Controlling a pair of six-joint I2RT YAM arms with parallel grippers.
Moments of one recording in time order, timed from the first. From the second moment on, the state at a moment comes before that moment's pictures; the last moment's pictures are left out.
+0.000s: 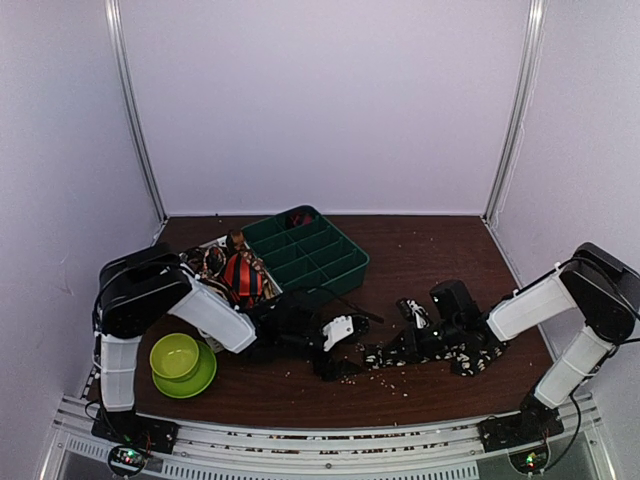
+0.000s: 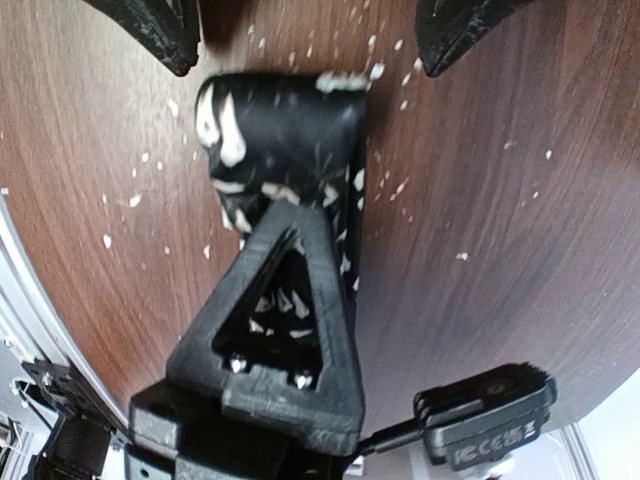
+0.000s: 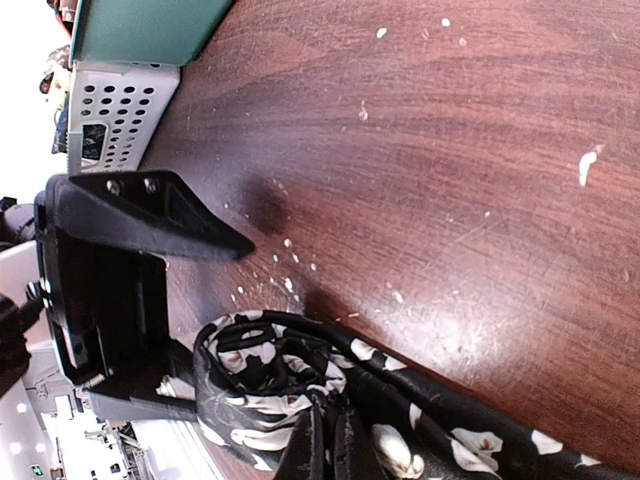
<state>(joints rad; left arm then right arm) -1.04 2.09 0.96 0.58 0.40 0.25 0.62 1.60 0.47 0.32 -0.58 0.73</state>
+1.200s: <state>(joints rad) -1.06 2.12 1.07 0.43 0.38 0.31 0.69 1.61 0.50 0.37 -0.59 0.85</state>
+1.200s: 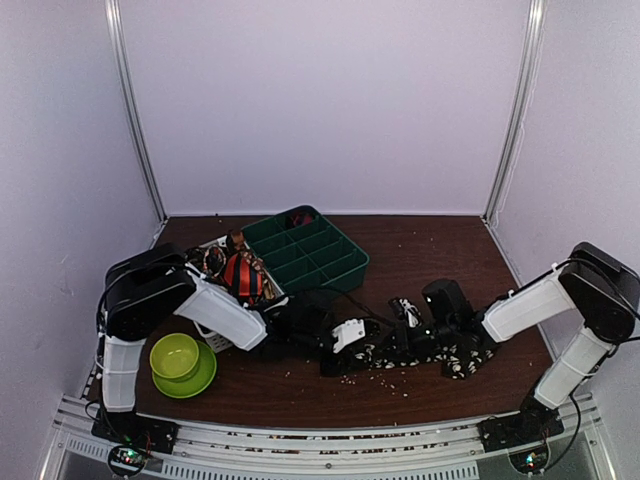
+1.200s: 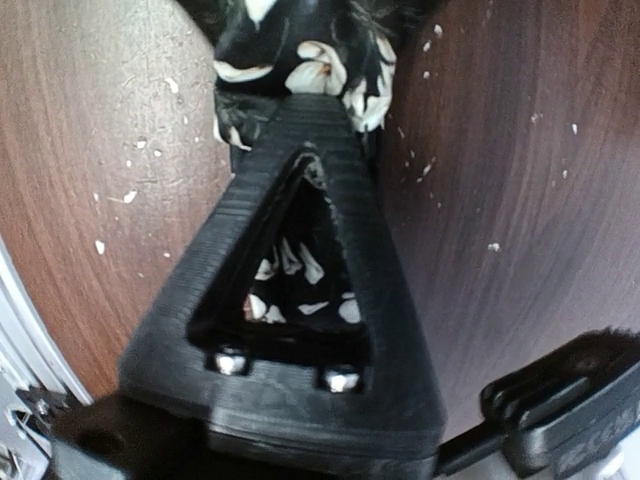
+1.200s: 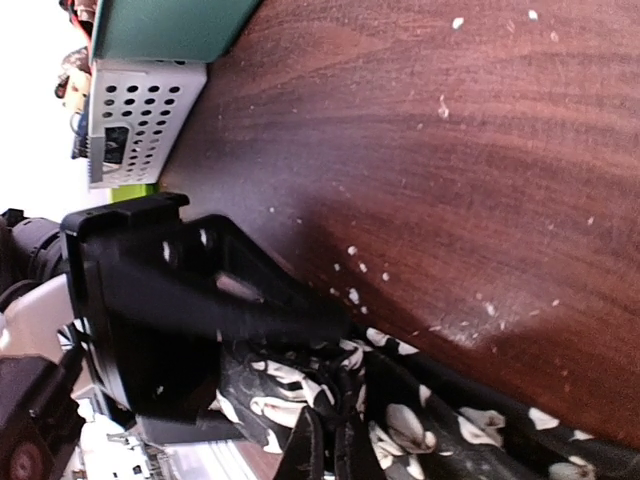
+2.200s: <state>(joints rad) -1.02 2.15 0.93 0.82 0.47 0.10 0.69 1.65 0.55 0.27 -0.53 0.72</state>
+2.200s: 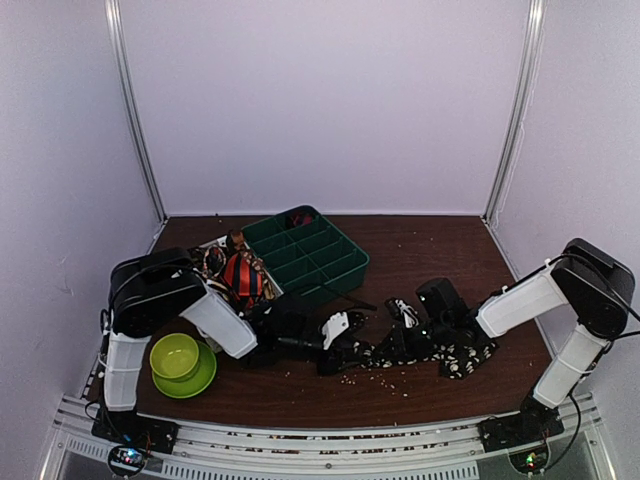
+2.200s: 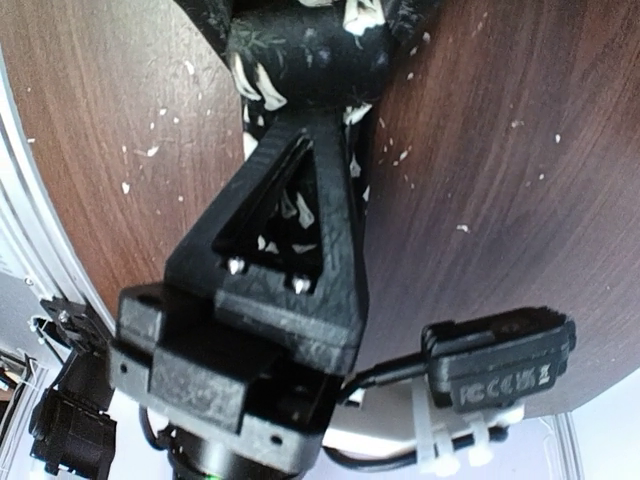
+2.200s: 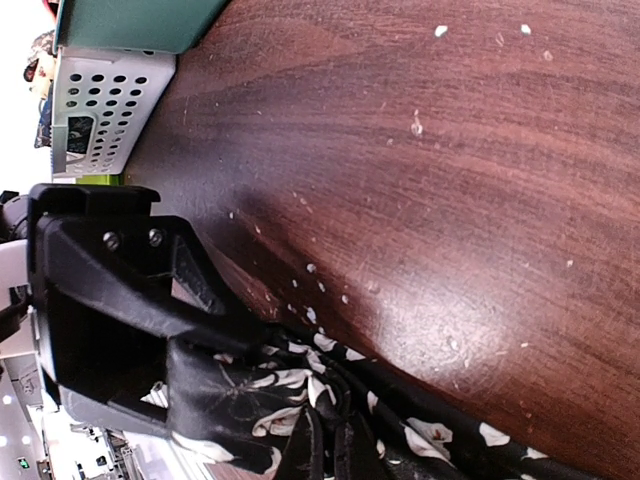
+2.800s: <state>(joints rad) -1.06 2.21 1.11 0.62 0.41 0.27 0.69 1.63 0.55 0.25 -0.53 0.72</state>
